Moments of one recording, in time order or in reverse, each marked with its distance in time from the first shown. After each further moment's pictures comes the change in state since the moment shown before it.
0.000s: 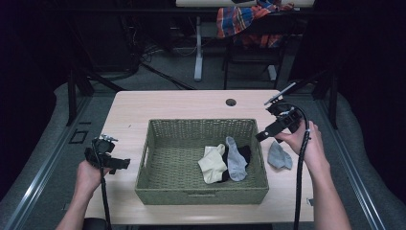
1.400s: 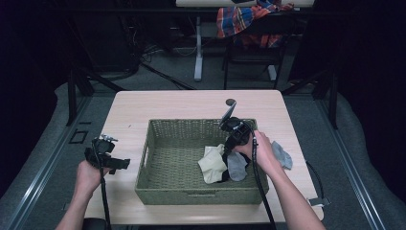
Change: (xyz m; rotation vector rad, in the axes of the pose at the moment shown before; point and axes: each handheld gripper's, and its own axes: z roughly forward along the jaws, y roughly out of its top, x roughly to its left) left arm 0.001 0.000 0.000 0.002 -0.001 0.003; right arm 0.062 0.047 0.130 0.222 -0.004 -0.119
